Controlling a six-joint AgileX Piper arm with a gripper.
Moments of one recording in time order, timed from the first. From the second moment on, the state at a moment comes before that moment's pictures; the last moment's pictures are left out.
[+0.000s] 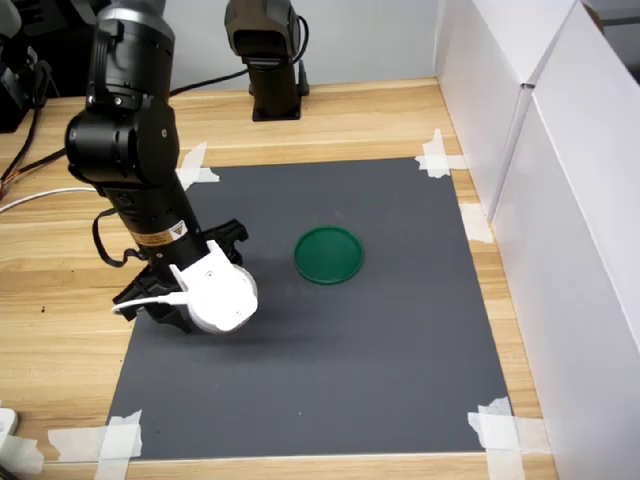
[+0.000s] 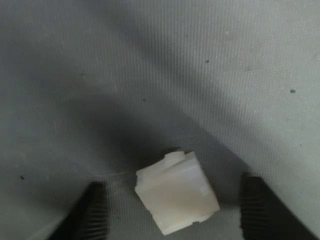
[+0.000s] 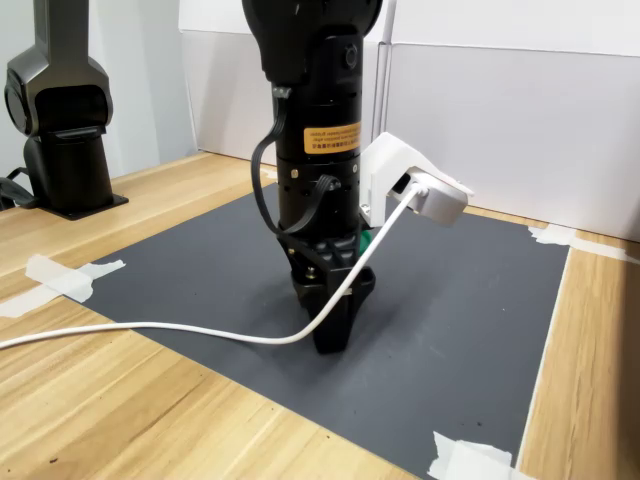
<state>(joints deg) -6.8 113.7 -80.9 -1.5 50.4 -50.3</state>
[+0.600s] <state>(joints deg) -5.8 102.3 -80.9 2.0 52.7 -51.2</state>
